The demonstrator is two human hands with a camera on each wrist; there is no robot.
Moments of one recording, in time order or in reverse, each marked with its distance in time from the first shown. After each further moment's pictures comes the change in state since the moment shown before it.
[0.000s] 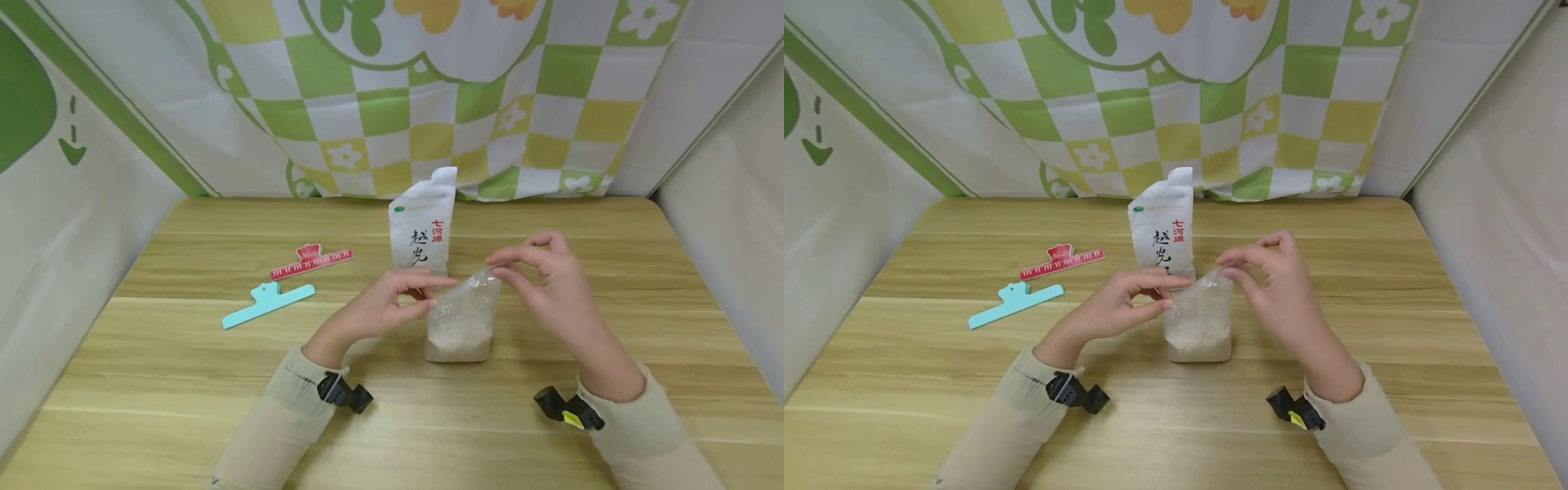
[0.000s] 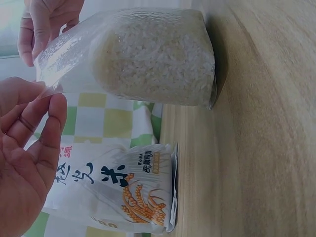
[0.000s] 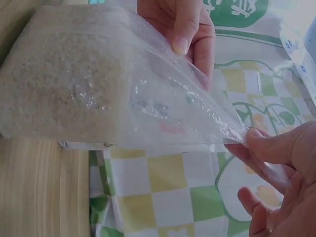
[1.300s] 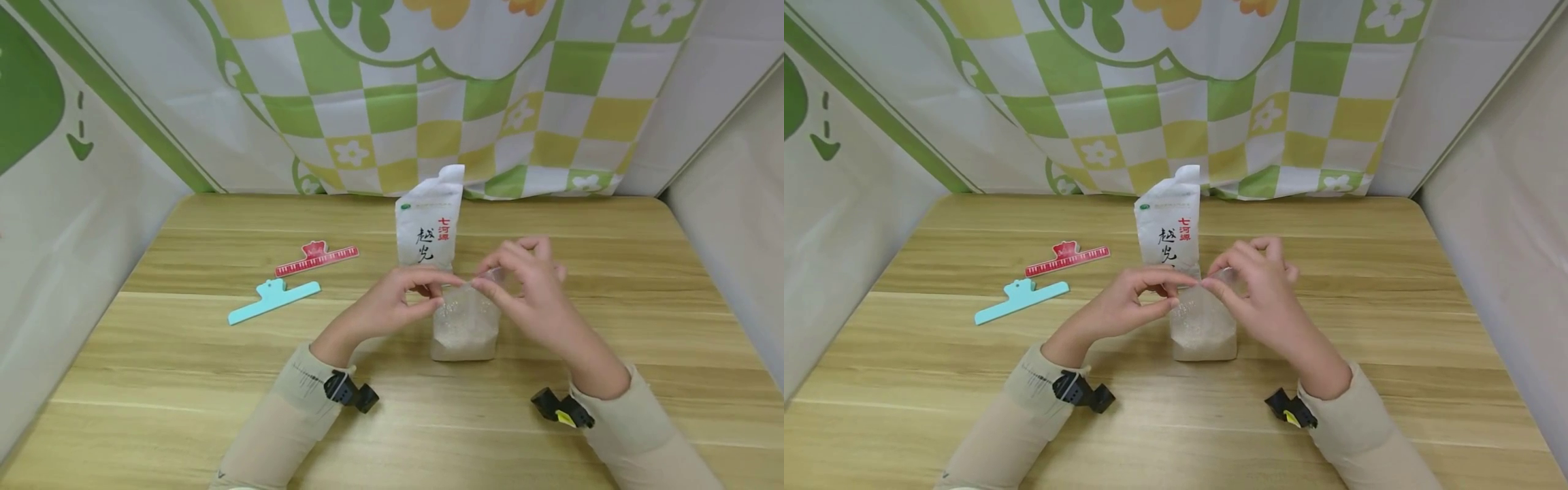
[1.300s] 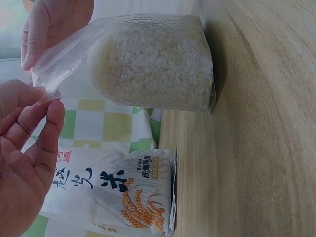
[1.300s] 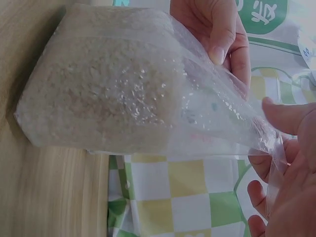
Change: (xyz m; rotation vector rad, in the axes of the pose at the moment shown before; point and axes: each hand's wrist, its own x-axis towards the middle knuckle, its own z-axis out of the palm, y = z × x) left_hand 0.001 0.001 0.002 -0.022 0.033 0.019; right_hand -0.002 0.005 0.020 0.061 -0.183 0.007
